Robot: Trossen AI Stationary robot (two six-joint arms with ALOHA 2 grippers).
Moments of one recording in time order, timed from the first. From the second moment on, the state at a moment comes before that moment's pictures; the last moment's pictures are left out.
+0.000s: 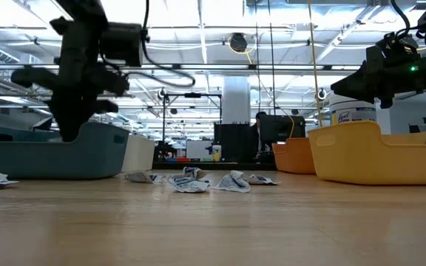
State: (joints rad) left arm 0.18 1.42 0.87 -1.01 0.10 0.35; right arm -0.35 0.07 0.01 0.08 0.34 0.17
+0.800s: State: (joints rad) left arm 0.20 1.44 0.86 -0.96 0.04 0.23; right arm -0.35 0.07 0.02 0.08 0.34 0.17
